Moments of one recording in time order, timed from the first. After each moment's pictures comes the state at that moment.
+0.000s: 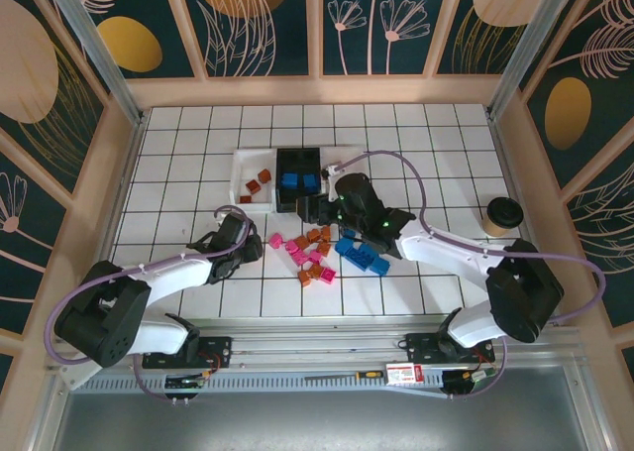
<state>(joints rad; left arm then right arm) -0.53 1.34 0.46 -0.10 -0.19 -0.67 0.84 1.42 0.90 0.05 -0.02 0.52</state>
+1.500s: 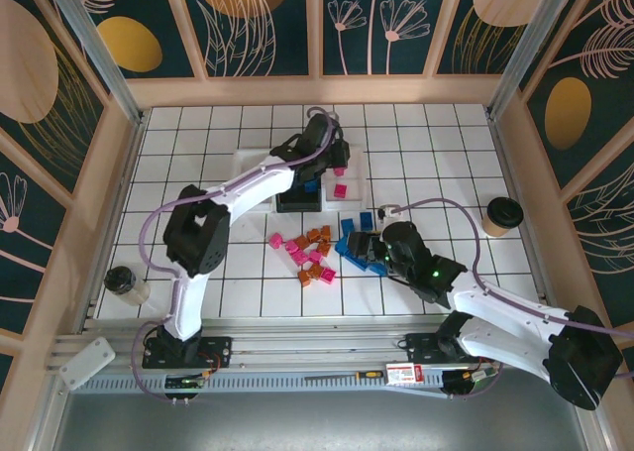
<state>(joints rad) -0.68 2.11 1.76 -0.28 -0.06 -0.60 0.82 0.93 0.43 -0.05 0.16 0.67</state>
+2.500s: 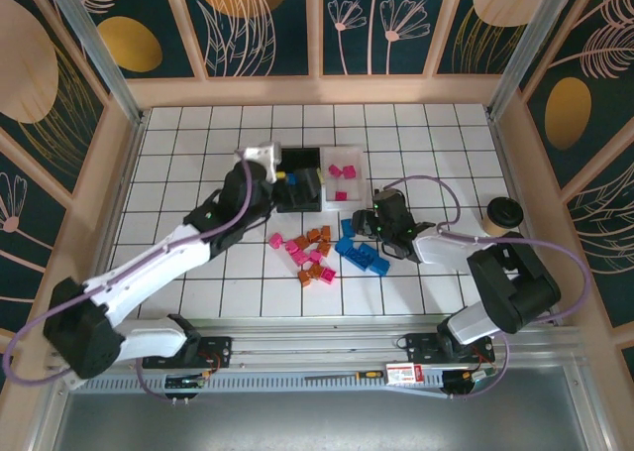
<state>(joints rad) -0.71 1.22 0.90 -0.07 -0.05 -0.69 0.56 1.49 0.61 0.08 0.04 0.58</state>
